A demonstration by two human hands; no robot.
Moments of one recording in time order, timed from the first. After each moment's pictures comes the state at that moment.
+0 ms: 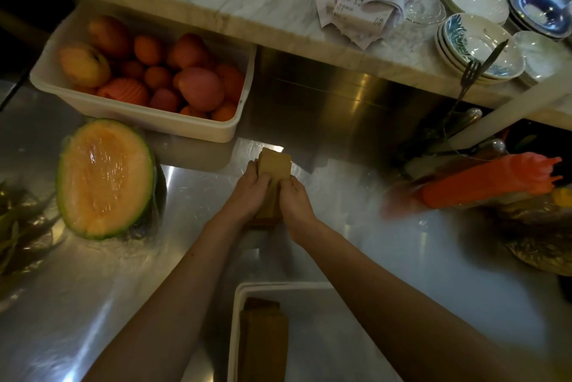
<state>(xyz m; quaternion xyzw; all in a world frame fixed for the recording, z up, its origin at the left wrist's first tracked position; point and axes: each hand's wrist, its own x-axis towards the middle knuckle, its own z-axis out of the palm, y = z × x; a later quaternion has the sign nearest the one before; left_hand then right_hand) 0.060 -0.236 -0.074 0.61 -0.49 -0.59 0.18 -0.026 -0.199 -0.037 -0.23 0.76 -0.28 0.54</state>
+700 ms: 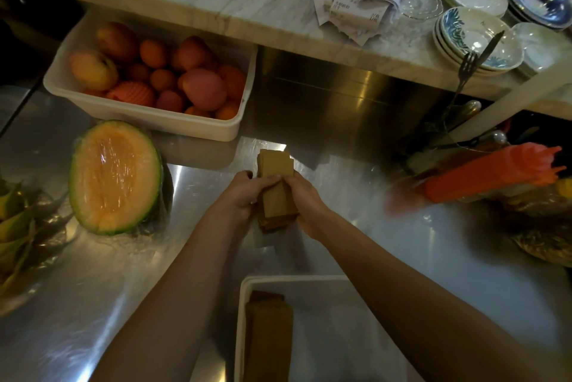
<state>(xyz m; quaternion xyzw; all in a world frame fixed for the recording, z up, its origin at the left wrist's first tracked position) 0.073 -0.240 -0.080 0.60 -0.25 -0.73 0.21 -0.047 -0.195 -0.038 -0.18 0.69 -0.31 0.63</state>
